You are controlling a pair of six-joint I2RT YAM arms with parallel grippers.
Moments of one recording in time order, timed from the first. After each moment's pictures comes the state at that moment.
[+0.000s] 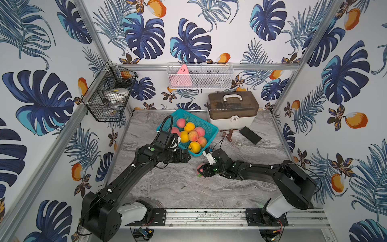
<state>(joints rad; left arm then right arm) -0.38 1.21 1.00 -0.78 0.31 -0.43 0.83 1.60 0.72 0.07 -0.19 0.44</state>
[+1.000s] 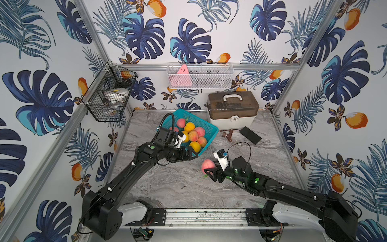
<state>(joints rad) -0.38 1.24 1.05 -0.71 0.65 -0.51 0.90 1.05 0.47 0.20 -0.10 0.27</state>
